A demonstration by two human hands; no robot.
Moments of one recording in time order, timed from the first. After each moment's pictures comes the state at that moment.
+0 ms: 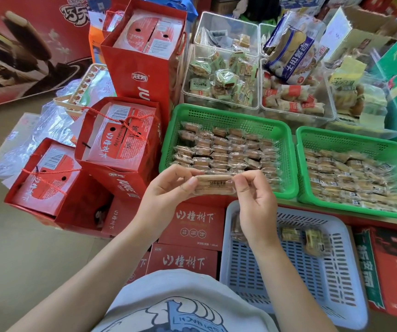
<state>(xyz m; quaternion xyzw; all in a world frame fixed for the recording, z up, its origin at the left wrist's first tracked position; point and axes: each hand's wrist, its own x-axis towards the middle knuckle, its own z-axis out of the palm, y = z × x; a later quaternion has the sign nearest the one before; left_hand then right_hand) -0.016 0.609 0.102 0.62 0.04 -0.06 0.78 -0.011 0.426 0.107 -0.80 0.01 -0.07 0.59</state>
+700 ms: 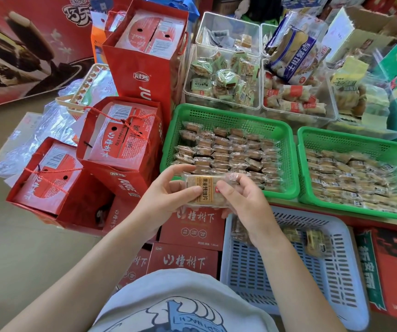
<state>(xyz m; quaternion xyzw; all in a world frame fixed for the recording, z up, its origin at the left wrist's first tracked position) -0.013 0.618 0.101 0.61 0.09 -0.18 0.76 -0.003 0.424 0.117 -0.72 0.06 0.20 0.66</state>
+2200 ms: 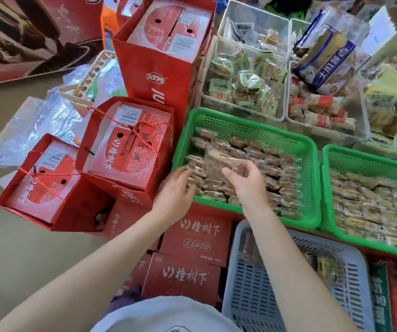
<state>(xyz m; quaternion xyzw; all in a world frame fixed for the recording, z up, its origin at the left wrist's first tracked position) 0.084 0.630 -0.008 0.92 0.08 -0.11 0.36 0.127 0.458 0.041 -0.79 0.17 0.12 0.58</state>
